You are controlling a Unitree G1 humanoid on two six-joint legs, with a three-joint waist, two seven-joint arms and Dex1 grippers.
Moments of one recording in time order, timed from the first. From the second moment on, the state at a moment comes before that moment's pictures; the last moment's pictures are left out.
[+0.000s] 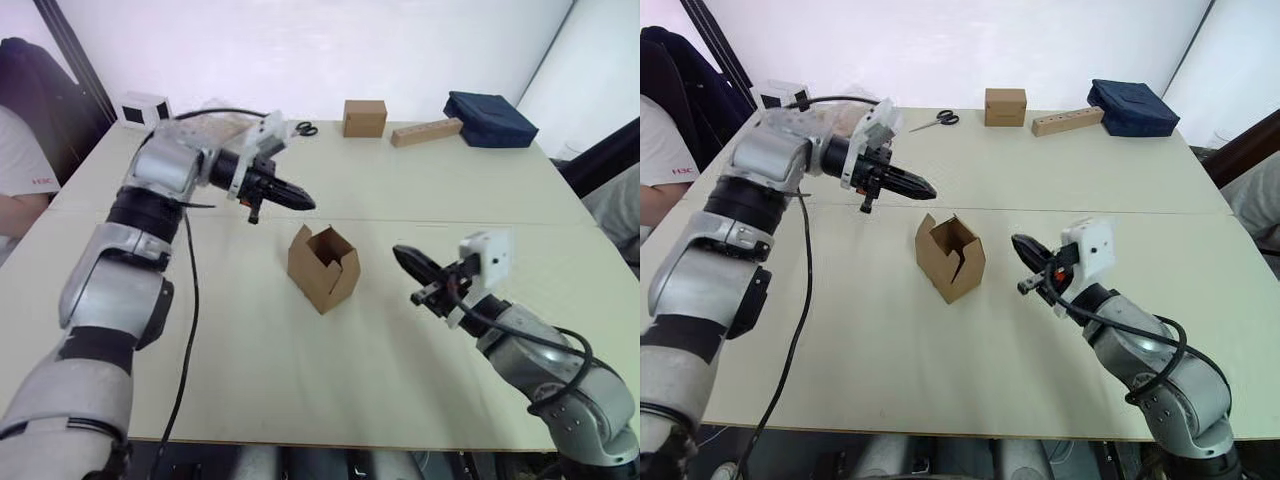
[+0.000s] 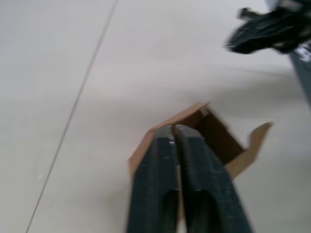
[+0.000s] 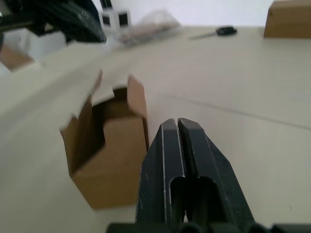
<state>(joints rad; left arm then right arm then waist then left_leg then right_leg) -1.23 0.52 -0.29 0.89 -0.20 0.33 -1.40 -0.04 -0.58 -0.05 -0.72 0.76 0.72 0.14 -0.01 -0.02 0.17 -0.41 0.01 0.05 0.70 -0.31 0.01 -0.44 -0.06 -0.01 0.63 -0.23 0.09</state>
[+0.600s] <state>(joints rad) -0.98 0.43 -0.23 0.87 -0.11 0.28 -1.35 -0.08 -0.57 0.11 -0.67 0.61 0.83 0.19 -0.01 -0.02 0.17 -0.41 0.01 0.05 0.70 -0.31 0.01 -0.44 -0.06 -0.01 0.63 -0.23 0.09</state>
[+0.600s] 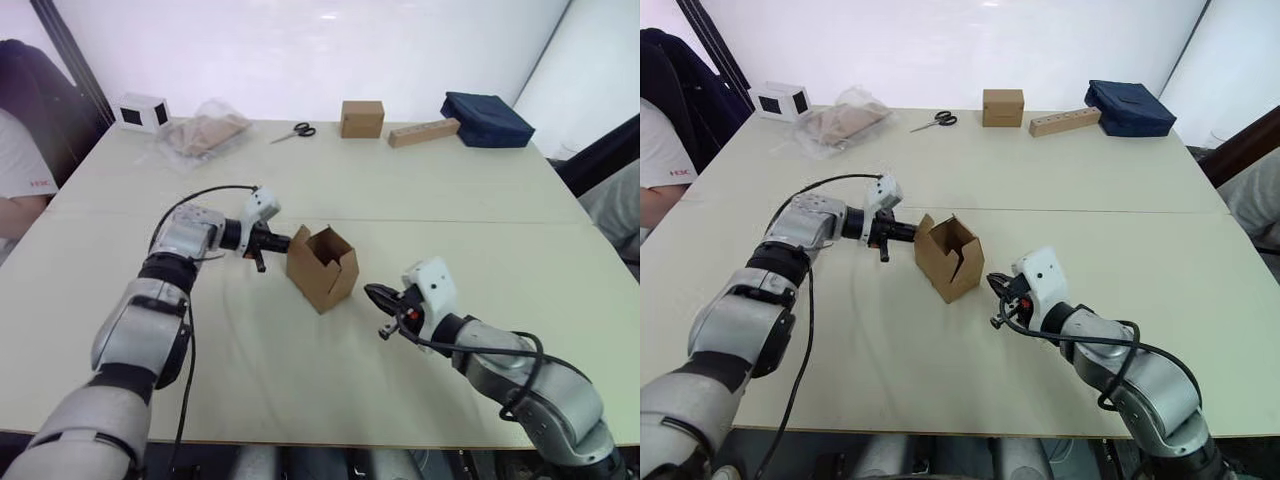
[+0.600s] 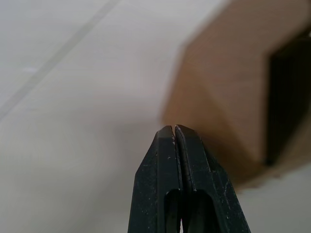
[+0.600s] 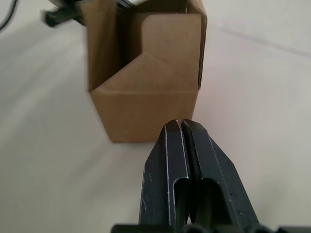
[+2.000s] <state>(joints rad) -0.84 0.53 -0.14 0.33 -0.34 0.77 -1.41 -0.11 -0.48 -0.02 -0.55 0.53 0.65 0.45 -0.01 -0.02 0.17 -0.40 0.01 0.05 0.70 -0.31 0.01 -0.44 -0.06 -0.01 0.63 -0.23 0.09</state>
